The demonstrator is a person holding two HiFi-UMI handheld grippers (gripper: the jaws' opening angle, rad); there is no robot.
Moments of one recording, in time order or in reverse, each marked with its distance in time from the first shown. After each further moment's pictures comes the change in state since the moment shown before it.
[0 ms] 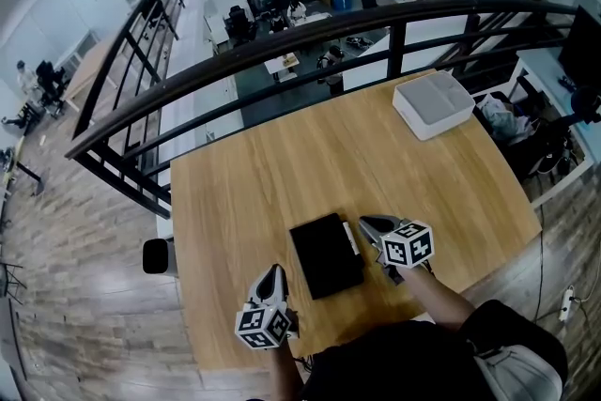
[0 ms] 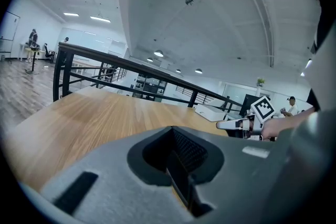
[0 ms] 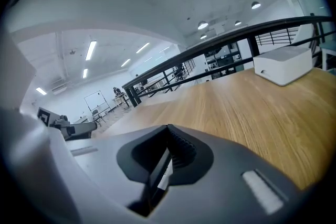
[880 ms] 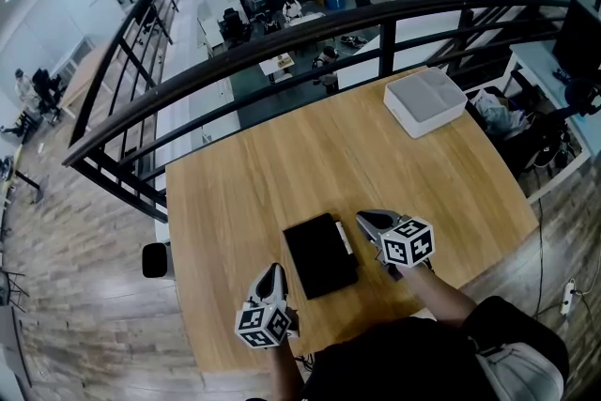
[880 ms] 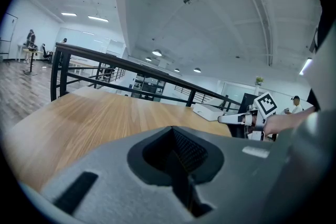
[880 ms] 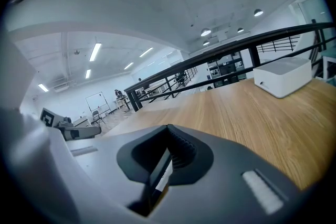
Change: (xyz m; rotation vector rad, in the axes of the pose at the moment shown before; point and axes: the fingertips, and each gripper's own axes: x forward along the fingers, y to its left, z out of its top) left arm 0.009 -0.017 -0.001 0.013 0.006 -0.007; right arm -0.020 -0.002 0.021 -0.048 -0.061 0.009
